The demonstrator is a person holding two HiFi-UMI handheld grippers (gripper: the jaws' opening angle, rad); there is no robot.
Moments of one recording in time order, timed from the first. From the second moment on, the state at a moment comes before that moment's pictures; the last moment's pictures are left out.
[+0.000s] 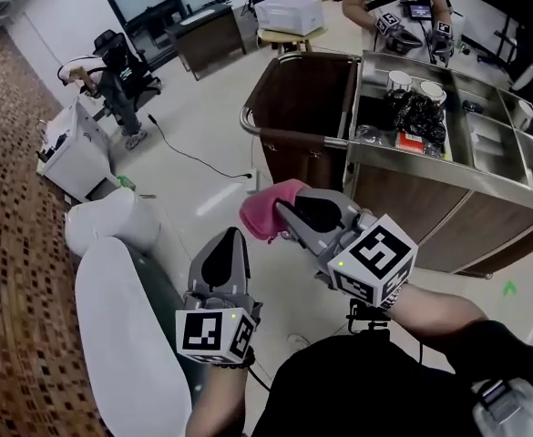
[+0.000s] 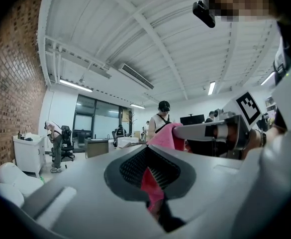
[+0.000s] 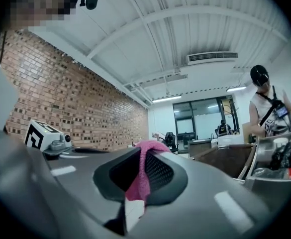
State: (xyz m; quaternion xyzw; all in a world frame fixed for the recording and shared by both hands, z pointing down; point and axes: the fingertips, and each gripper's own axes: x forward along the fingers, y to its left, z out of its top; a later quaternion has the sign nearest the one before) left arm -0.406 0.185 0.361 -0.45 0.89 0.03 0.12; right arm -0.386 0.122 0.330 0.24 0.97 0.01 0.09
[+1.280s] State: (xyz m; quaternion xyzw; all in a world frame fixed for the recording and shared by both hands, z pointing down) left arm -0.624 0.170 0.326 -0.56 0.82 0.03 0.13; right arm -0.574 0.100 0.252 0.09 0.98 0.04 0.15
